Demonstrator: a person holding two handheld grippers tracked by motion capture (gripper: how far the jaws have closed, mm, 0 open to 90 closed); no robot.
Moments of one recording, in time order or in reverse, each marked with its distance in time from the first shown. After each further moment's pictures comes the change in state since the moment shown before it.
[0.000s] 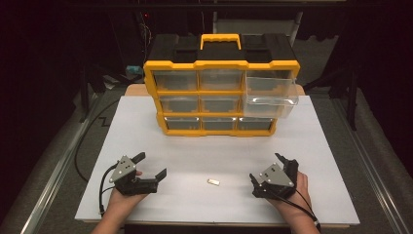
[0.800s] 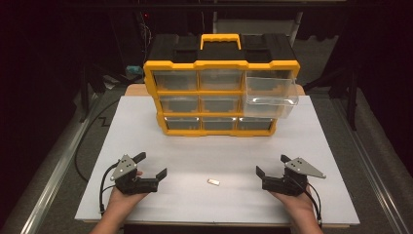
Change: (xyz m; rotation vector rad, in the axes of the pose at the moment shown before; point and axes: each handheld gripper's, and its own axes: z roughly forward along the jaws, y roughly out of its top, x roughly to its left) left arm 0.002 0.002 0.000 0.021 0.000 -0.010; right arm -0.031 -0.021 0.005 -0.116 0.176 0.496
